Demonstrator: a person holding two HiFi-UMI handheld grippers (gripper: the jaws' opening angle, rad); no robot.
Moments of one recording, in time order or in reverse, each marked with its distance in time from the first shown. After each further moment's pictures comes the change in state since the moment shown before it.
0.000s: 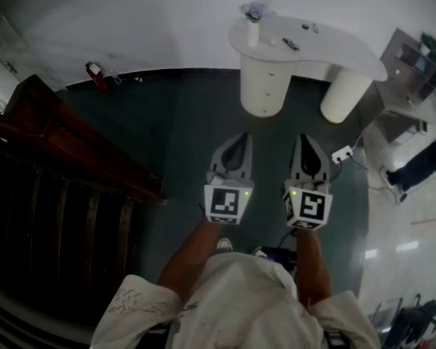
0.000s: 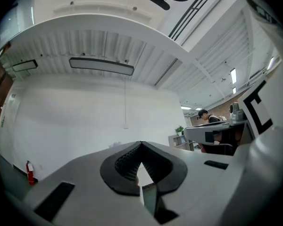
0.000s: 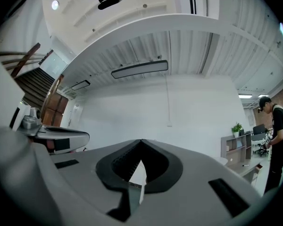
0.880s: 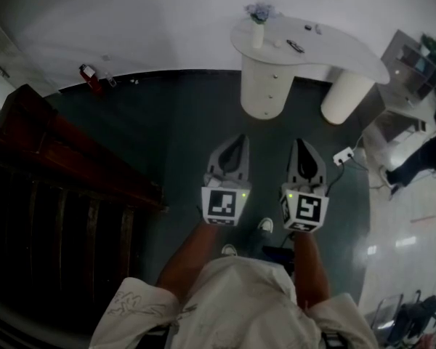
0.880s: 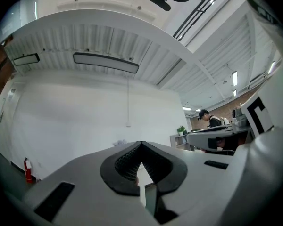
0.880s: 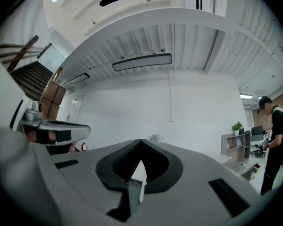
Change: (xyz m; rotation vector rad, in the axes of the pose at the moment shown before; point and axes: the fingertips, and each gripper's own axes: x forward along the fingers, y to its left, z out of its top) left arm 0.017 0.068 -0.022 -0.037 -0.001 -0.010; right arm 0.051 0.044 -0.028 -0.041 0.044 -0.009
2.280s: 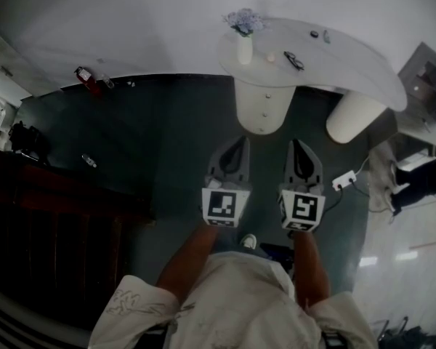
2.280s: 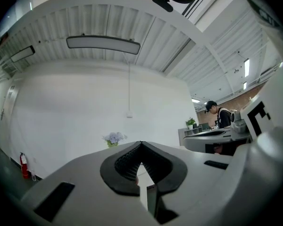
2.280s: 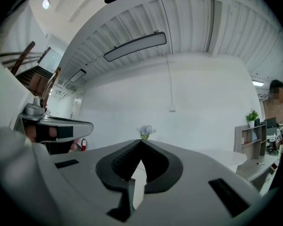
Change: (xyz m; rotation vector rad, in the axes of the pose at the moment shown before) left arm 0.256 -0.026 -0.072 -0.012 0.083 0.066; right arm 0.206 -0.160 -0.081 0.041 0.058 0.100
